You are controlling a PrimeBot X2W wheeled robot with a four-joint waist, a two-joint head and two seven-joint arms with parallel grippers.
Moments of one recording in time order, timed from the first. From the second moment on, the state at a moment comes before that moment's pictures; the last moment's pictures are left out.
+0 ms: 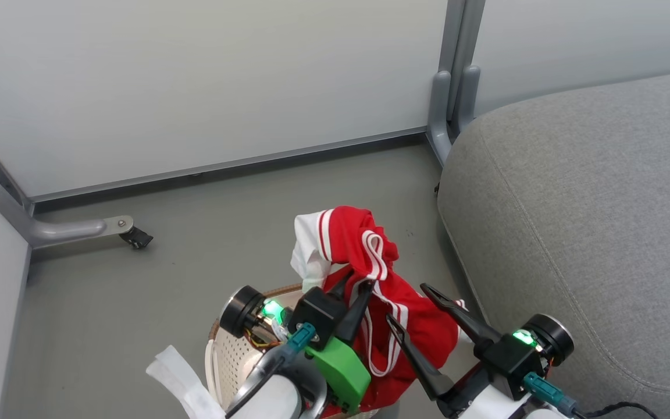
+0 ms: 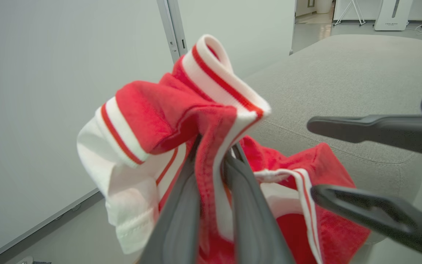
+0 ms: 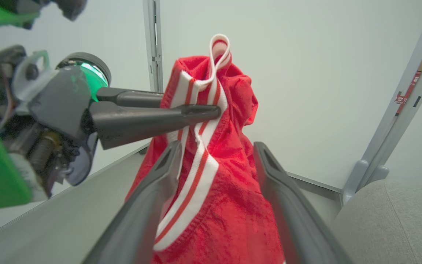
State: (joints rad) left arm -0.33 0.10 -0.75 0.28 -0.26 0.04 -0.10; right arm -0.08 -0.16 0.48 0.06 0.13 0.13 -0.26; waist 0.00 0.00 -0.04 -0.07
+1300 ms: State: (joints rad) left arm -0.31 0.08 -0.86 0.10 -0.39 -0.04 0.05; right arm -0.12 -0.16 0.48 0.18 0.20 0.13 -0.26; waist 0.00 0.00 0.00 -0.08
